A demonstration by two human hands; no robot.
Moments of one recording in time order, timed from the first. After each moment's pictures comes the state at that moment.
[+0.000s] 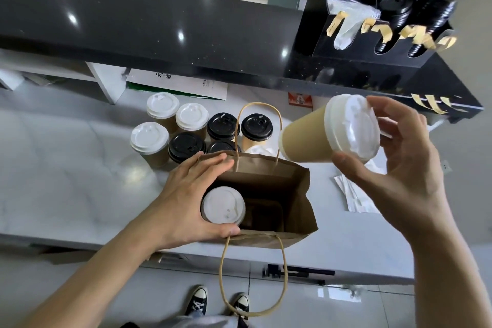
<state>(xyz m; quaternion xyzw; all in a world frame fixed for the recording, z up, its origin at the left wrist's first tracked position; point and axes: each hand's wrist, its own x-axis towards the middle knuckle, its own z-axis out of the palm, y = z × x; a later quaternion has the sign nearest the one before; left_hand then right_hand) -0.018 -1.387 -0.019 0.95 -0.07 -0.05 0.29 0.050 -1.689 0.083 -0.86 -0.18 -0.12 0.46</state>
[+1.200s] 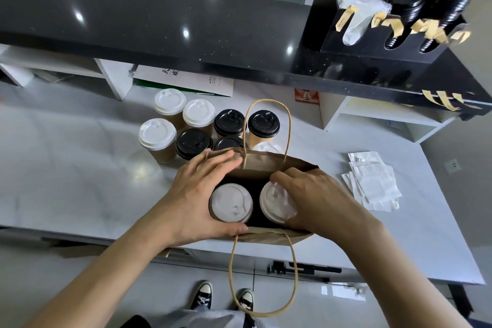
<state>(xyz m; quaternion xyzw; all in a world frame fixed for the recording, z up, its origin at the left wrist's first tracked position) -0.021 -1.386 -0.022 0.95 -0.09 -0.04 0.28 0.051 -1.629 0.013 -0.93 -0.35 0.10 -0.04</state>
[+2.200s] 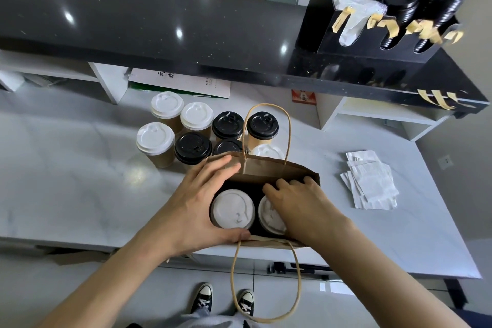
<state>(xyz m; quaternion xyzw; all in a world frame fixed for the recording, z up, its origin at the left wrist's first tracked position) -0.023 -1.383 -0.026 0.94 -0.10 -0.02 0.31 0.045 -1.602 -0.005 -0.92 -0.35 0.11 -0.16</state>
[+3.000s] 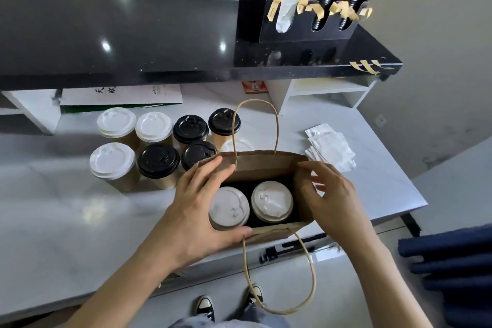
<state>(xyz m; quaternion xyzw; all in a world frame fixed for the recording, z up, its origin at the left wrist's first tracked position) -0.015 -1.392 -0.033 0.92 -0.19 -0.03 0.34 -0.012 -1.661 -0.017 -0.93 0.07 -0.04 0.37</state>
